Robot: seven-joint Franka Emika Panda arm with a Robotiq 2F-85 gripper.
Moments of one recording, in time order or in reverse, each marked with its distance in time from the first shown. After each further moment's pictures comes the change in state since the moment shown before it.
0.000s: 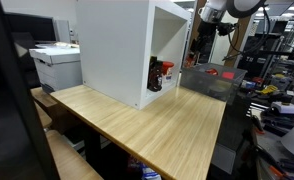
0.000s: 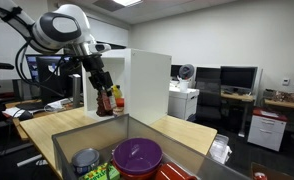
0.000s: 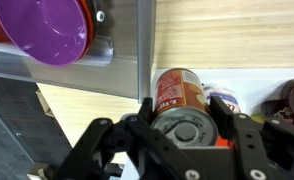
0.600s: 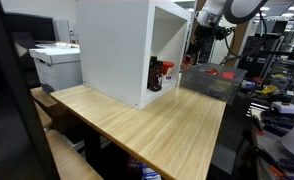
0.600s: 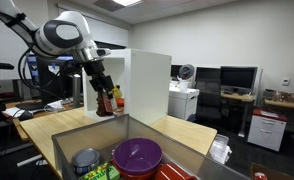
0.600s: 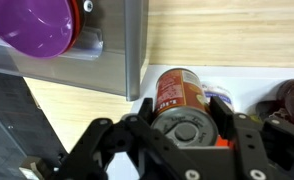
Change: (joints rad) arm -0.001 0.050 0.014 -0.004 -0.011 0.077 0.000
